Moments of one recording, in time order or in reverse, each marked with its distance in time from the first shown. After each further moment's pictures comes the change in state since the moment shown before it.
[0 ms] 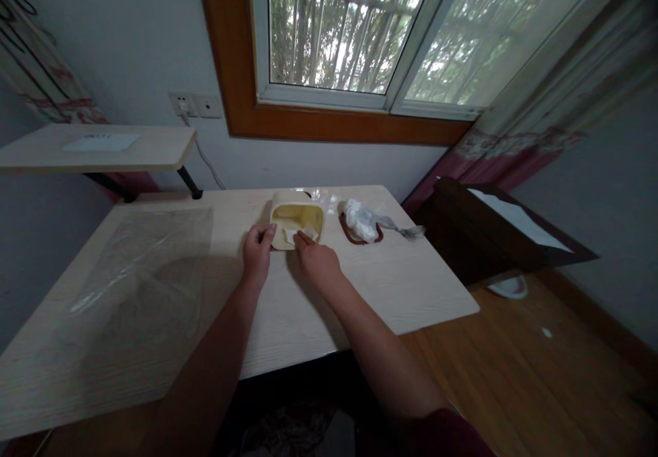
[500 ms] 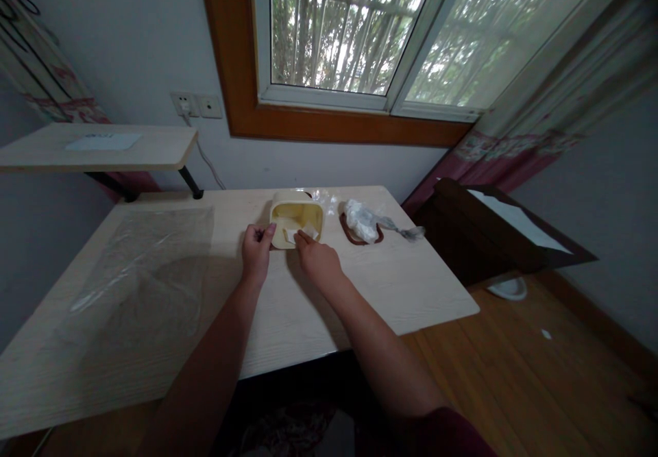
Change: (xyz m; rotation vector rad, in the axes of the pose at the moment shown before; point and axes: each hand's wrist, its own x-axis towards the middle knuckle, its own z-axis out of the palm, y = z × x) left_hand 0.003 -0.001 -0.001 -0.046 0.027 -0.011; right_hand 0.002 0.000 -0.001 -0.019 0.004 -0.003
